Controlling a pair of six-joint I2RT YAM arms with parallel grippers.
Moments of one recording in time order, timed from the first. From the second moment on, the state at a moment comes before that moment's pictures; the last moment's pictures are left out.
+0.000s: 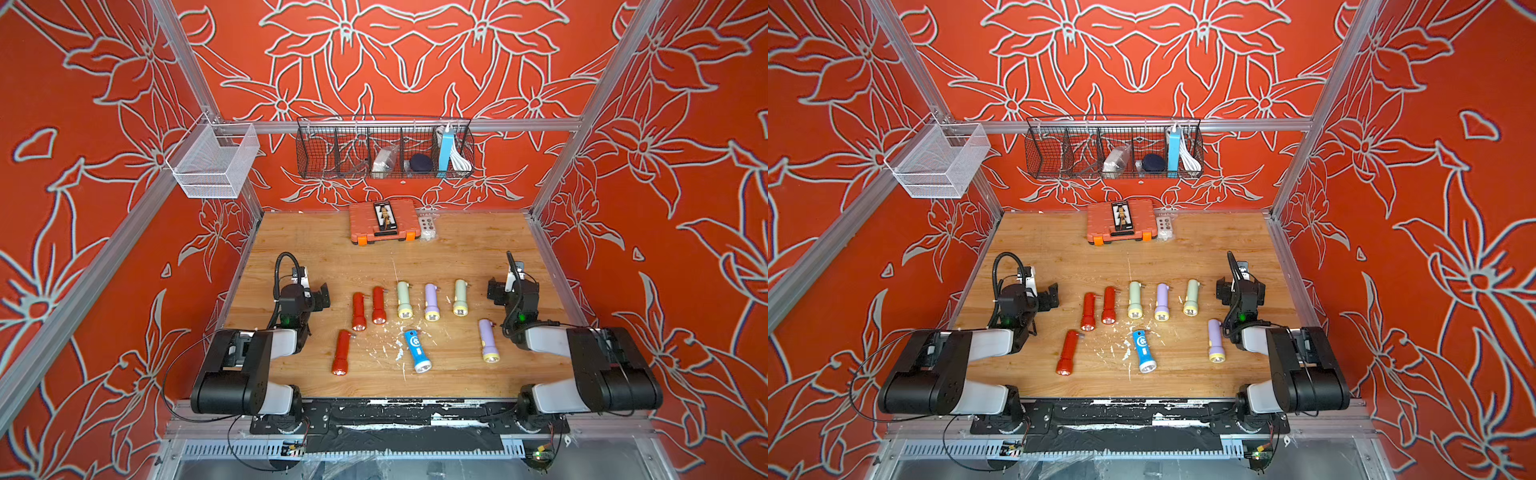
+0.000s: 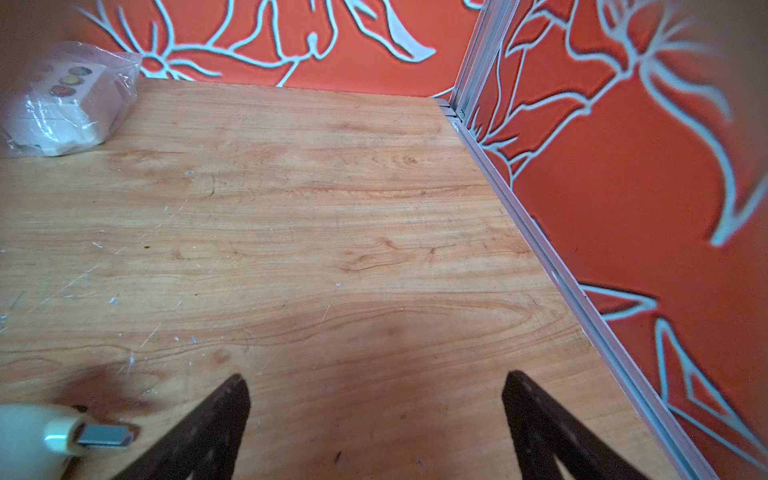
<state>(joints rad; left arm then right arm) 0.03 1.41 0.30 0.66 -0.04 -0.09 0.07 1.42 0.32 0.71 0.28 -0.06</state>
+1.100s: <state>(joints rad) -0.01 1.16 0.58 0.16 -0.19 -0.25 0.07 1.11 0.61 0.24 0.35 0.01</state>
